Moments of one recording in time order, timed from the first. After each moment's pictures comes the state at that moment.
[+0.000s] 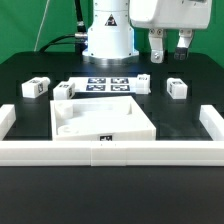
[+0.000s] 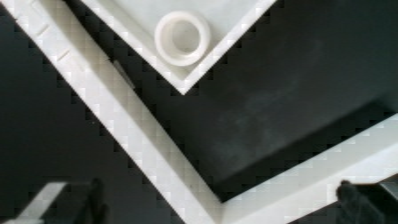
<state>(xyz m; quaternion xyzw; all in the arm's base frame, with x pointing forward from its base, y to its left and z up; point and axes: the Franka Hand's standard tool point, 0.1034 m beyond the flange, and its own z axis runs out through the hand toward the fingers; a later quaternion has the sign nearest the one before) 0.595 0.068 0.133 0.89 0.45 0.04 0.06</state>
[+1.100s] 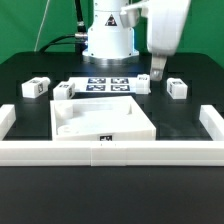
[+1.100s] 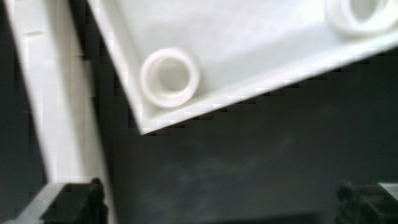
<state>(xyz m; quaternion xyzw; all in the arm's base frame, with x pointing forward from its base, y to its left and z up) 0.581 0.053 0.105 0.76 0.64 -0.02 0.05</state>
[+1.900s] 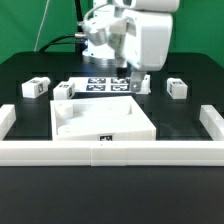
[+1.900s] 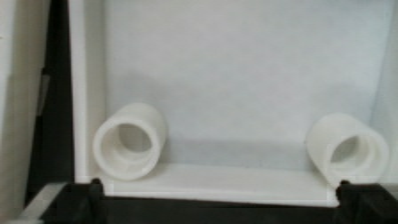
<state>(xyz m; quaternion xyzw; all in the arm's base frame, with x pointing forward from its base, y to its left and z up) 0.556 -0.003 0.079 0.61 0.79 -0.03 0.03</state>
